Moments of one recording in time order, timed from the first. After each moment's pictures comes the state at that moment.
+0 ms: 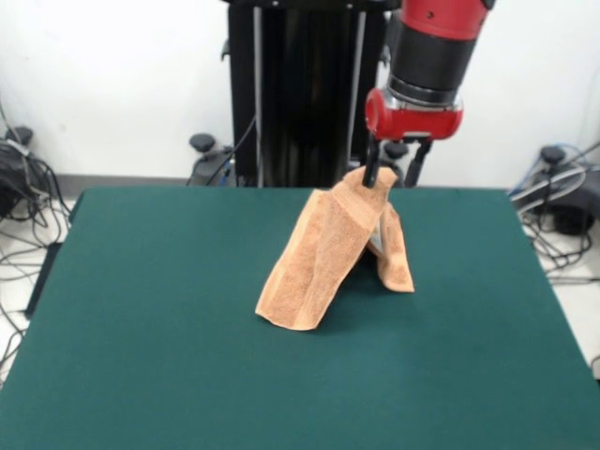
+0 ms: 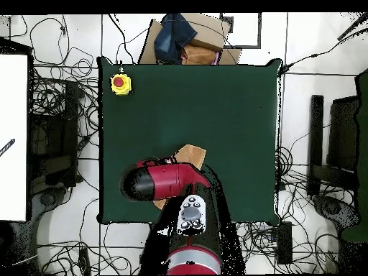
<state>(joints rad) -0.02 -0.64 -0.06 1.84 -0.20 0.28 1.57</state>
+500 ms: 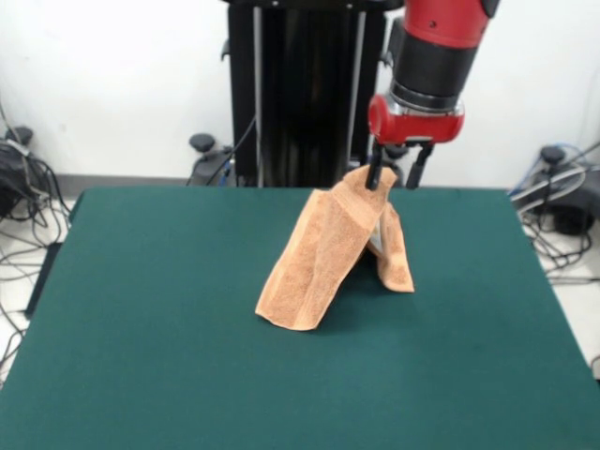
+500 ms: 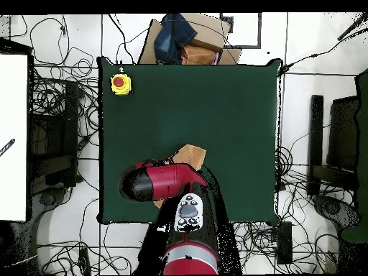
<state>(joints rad) -0.01 -0.62 -0.06 1.84 -0.20 0.28 1.57</state>
